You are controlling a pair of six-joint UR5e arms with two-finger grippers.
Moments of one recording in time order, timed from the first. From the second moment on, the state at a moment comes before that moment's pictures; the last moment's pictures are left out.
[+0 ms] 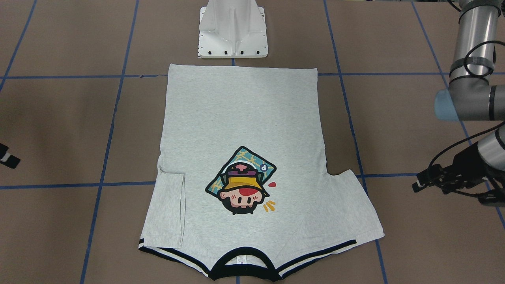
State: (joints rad) left arm -1.17 -2.09 -1.15 -2.23 -2.33 -0.78; right arm 1.32 -1.28 1.67 -1.36 2.47 0.85
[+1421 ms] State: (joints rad) left arm -1.02 -2.34 -0.67 -2.60 -2.18 -0.94; right arm 1.35 -1.32 1.65 -1.36 2.47 0.78
